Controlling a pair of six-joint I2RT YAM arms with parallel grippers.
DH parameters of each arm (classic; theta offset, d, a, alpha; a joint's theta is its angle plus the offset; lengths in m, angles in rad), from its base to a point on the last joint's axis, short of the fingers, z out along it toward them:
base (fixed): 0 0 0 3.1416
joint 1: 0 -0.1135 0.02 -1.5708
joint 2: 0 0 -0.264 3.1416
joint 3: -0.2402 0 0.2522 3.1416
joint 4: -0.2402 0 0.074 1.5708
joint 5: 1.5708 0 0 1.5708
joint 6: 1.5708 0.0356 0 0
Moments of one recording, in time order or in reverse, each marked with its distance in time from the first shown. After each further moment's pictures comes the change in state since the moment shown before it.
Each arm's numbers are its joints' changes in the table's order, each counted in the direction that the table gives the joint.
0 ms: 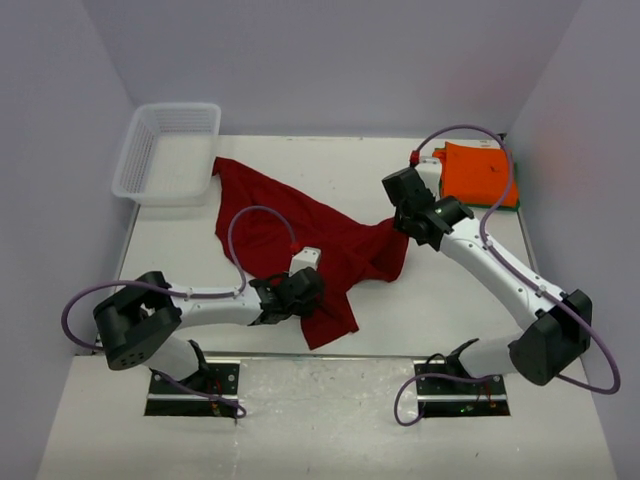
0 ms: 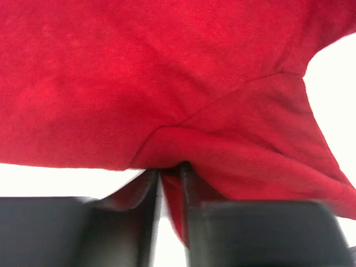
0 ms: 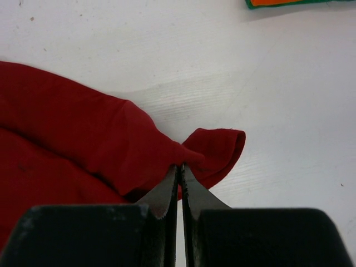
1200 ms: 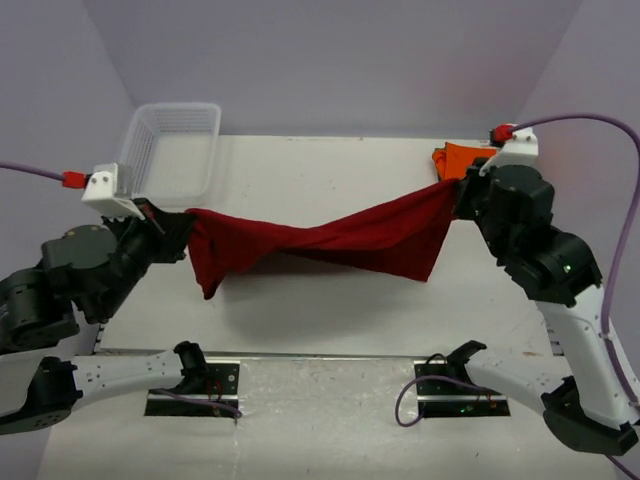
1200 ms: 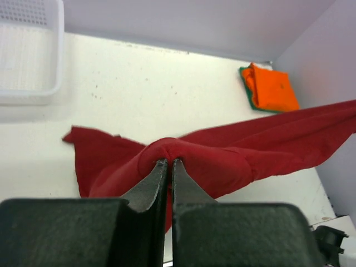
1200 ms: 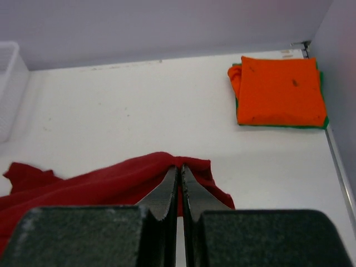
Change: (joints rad) left arm 0.026 0.652 -0.990 -0.964 -0.403 0.101; right arm 0.030 0.379 -0.278 -0.075 -0.071 -0.312
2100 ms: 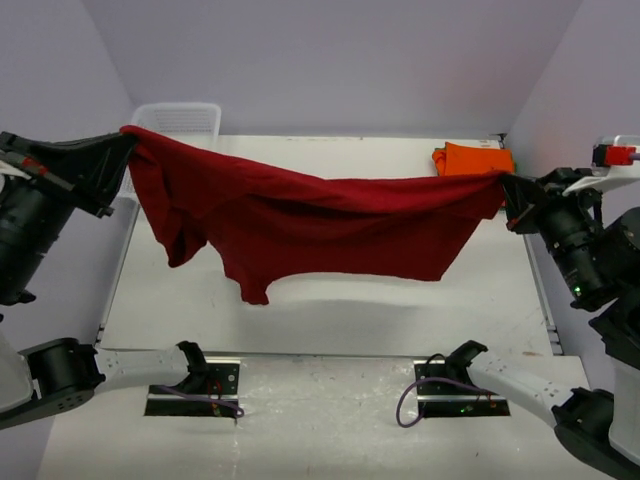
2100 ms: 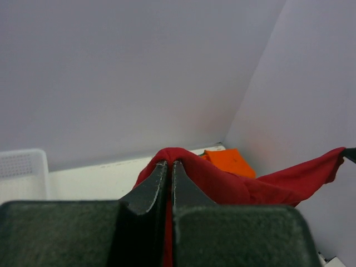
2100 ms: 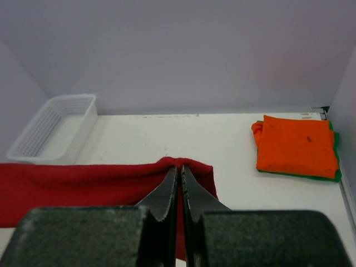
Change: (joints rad) left arm -0.046 -0.267 -0.661 0.169 0.178 0.490; right arm -0.063 0.096 -0.302 -0.074 -0.060 -0.079
